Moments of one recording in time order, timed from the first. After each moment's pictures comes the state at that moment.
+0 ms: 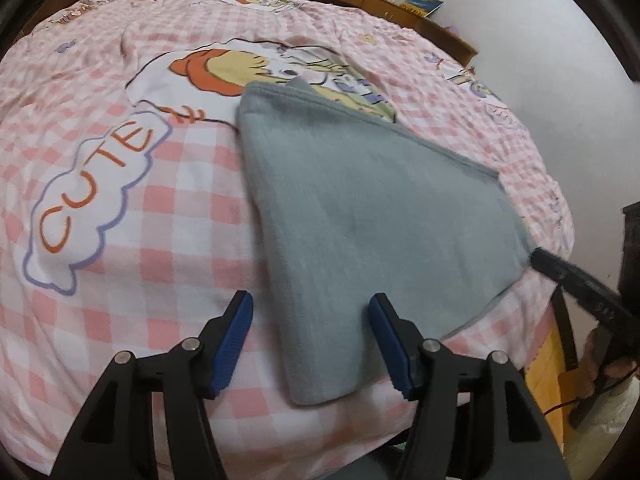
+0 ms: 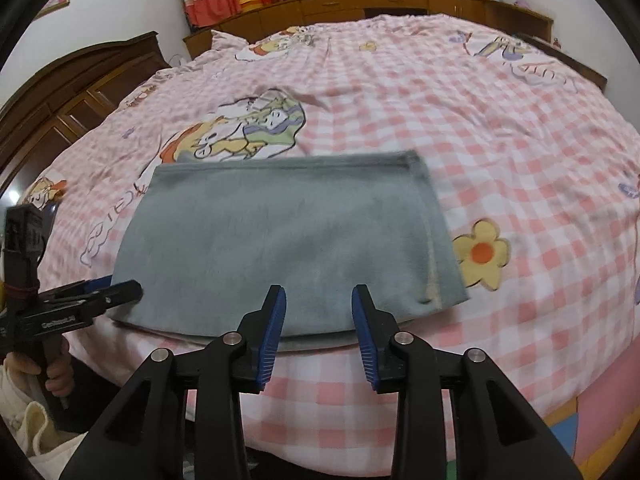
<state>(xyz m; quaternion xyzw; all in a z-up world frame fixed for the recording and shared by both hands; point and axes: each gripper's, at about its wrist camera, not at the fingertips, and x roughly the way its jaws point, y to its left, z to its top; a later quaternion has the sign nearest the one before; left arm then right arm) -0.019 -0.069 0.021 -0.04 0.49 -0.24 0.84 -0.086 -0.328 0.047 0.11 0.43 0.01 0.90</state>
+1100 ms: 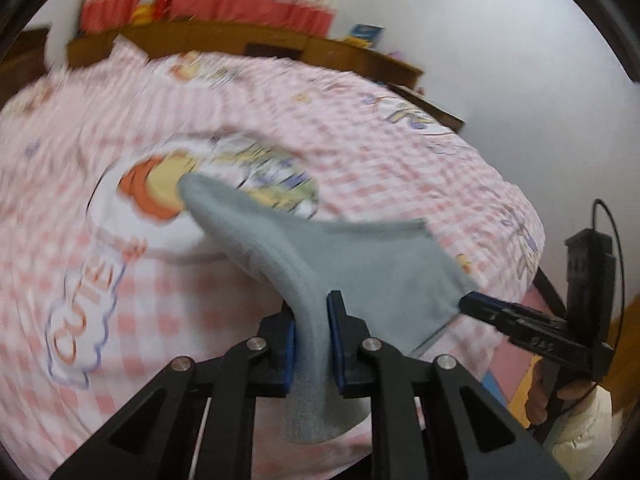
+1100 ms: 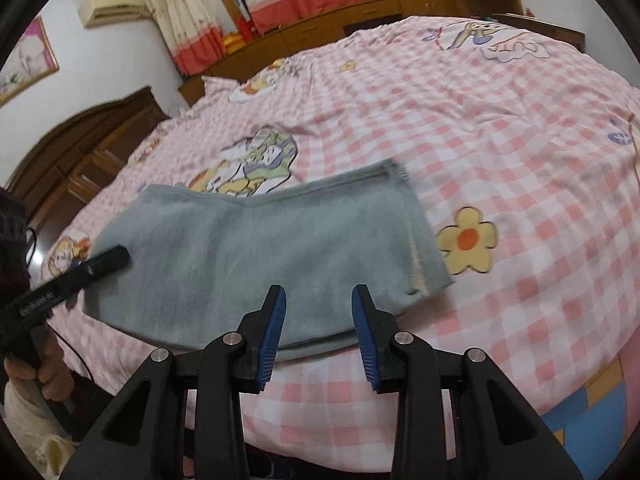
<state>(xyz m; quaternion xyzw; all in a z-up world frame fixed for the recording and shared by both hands) -0.036 -0.115 0.109 0.01 0.38 -0.31 0.87 -0.112 -0.359 0.056 0.21 0.37 0.01 0.91</state>
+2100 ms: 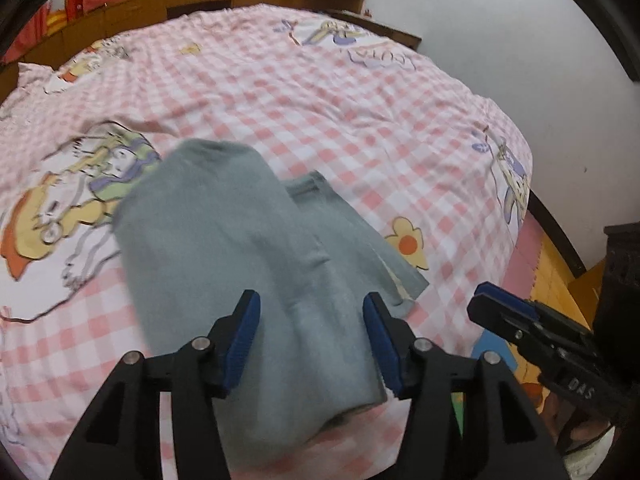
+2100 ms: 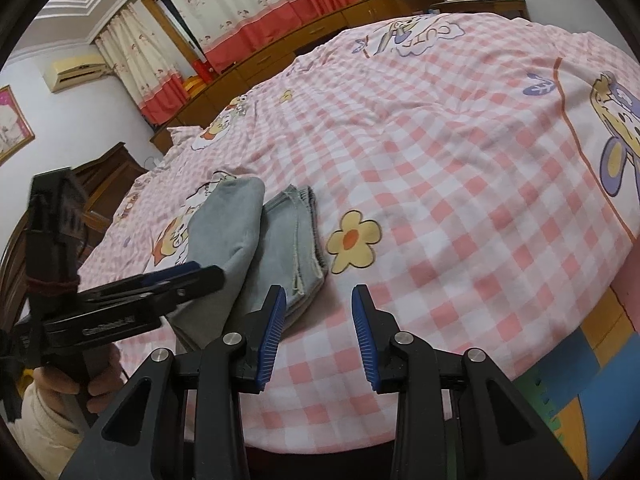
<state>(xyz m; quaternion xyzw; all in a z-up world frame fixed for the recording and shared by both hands) -0.031 -0.283 0.075 0.11 0.45 -0.36 0.81 -0.154 -0.426 0.048 0.28 0.34 -0.04 0.90</state>
